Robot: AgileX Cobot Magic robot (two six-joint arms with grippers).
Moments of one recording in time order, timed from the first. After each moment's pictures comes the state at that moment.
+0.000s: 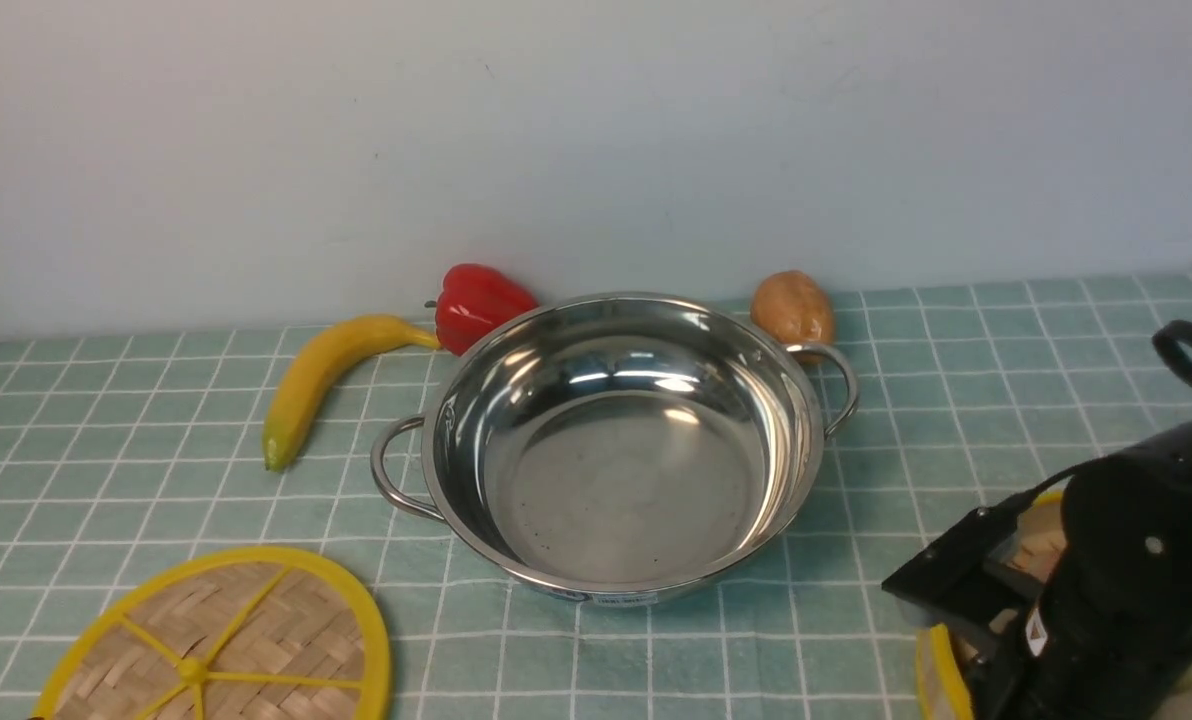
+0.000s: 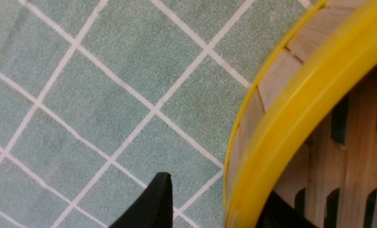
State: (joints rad) right arm 0.54 1.60 -0.79 0.15 0.94 -0.11; left arm 0.06 0.00 0.01 0.03 0.33 0.04
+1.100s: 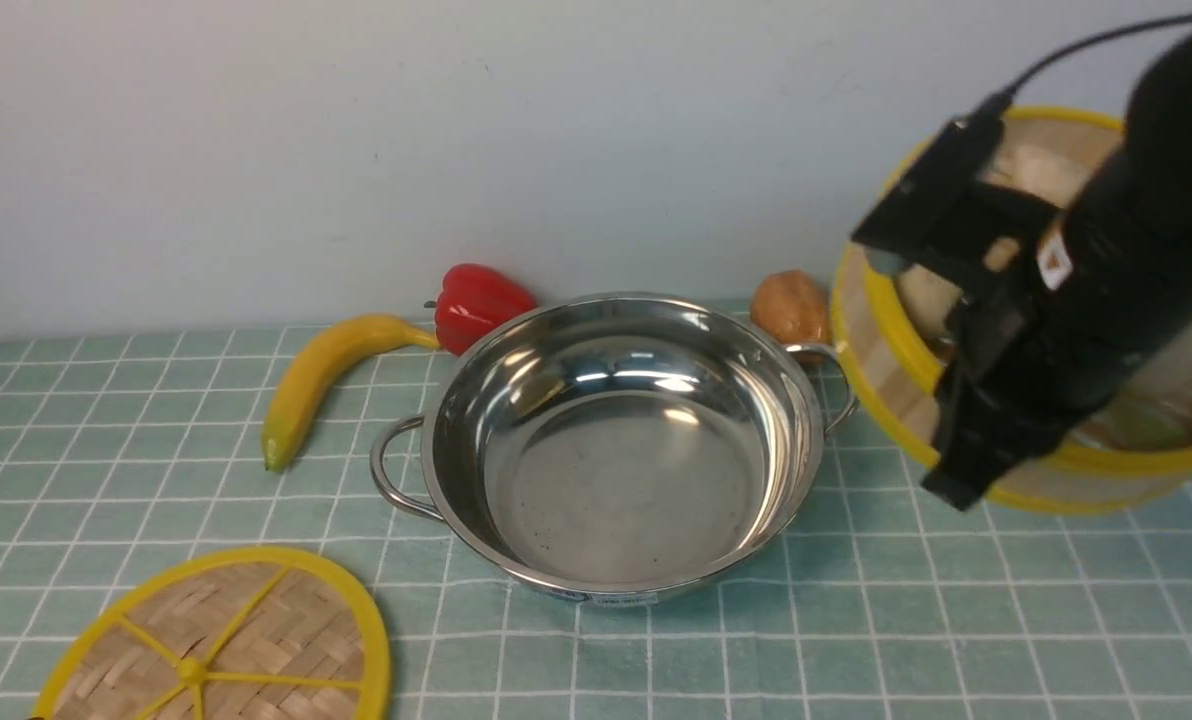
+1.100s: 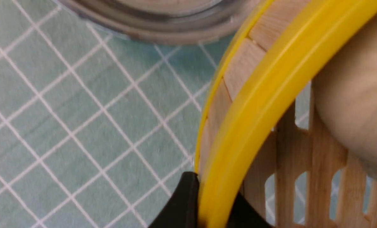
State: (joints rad) right arm 0.57 1.58 -1.42 -0.08 1.25 -0.25; left arm 0.06 0.00 0.01 0.03 0.33 0.04
